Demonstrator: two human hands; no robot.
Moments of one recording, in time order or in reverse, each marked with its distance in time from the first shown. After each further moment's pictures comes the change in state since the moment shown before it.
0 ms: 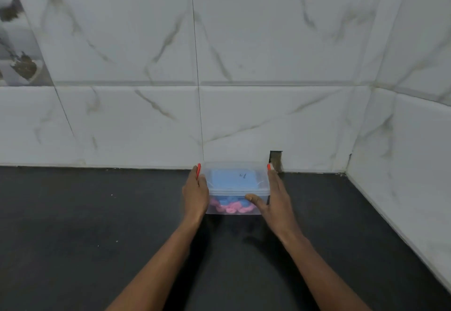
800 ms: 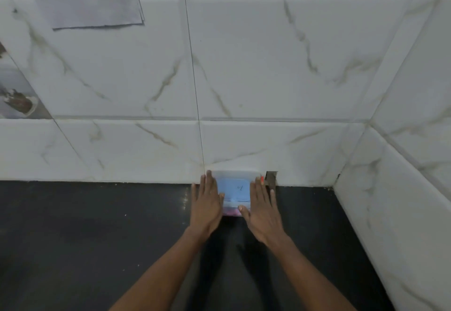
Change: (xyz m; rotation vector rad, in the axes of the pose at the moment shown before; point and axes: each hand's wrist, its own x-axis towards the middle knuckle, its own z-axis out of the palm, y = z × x) left_hand 0.043 0.066 -0.008 0.854 -0.433 0.226; right_hand 0.066 -0.056 -0.016 -0.656 -0.378 0.092
